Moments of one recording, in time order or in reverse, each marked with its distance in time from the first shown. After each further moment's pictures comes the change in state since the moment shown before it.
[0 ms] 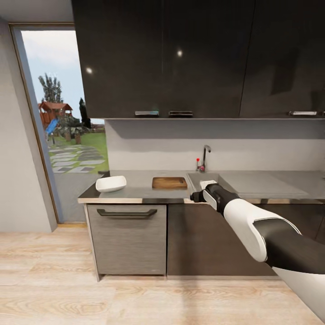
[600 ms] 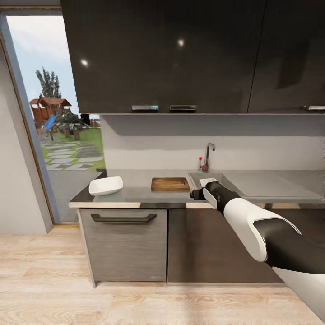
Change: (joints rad) left arm 0.000 0.000 -0.001 -0.002 -0.001 -0.001 0.000; right arm -0.001 0.000 0.000 -0.031 0.000 0.006 -0.006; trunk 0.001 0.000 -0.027
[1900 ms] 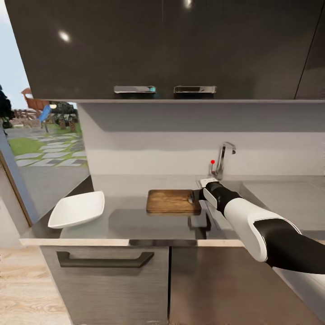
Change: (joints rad) left arm 0.000 0.000 0.000 0.000 0.000 0.000 0.000; right arm 0.000 -0.003 0.000 0.000 0.000 0.000 0.000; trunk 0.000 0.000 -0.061
